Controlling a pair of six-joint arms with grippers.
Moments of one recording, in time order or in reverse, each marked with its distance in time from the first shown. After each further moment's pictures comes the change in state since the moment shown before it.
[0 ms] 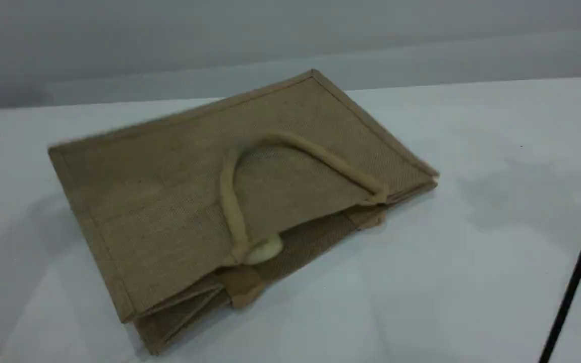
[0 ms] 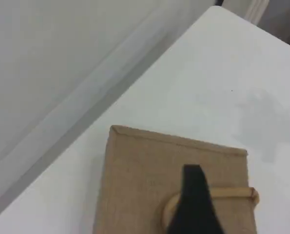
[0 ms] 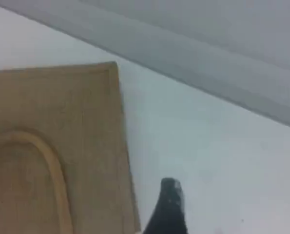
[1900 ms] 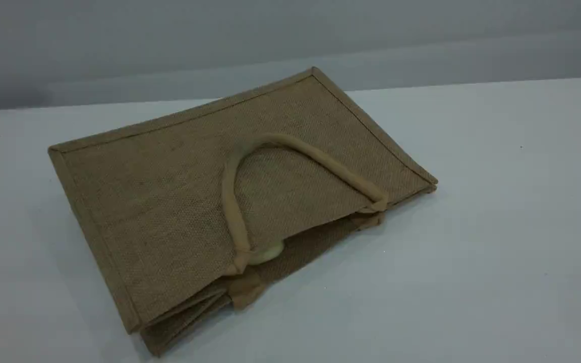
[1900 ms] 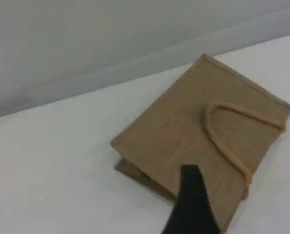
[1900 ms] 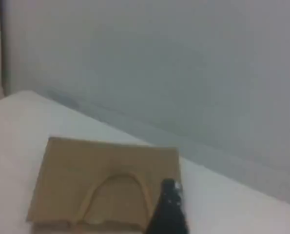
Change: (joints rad) left arm 0.000 -1.465 0.990 0.529 0.004 -0.560; right arm 0.104 -1.236 0.178 -0.007 0.528 0.168
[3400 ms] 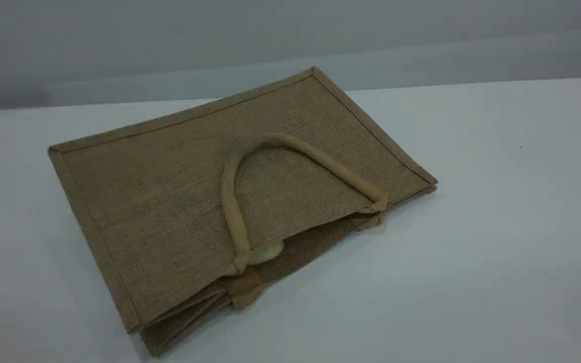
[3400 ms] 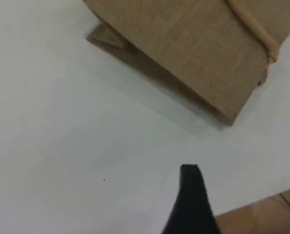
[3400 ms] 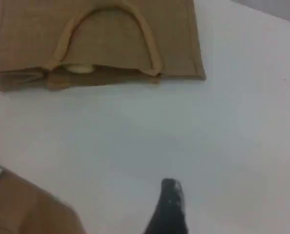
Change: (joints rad) left arm 0.000 -0.142 0.569 0.027 -0.129 -0.026; right arm -0.003 -0.195 0.726 -0.072 -0.143 -0.004
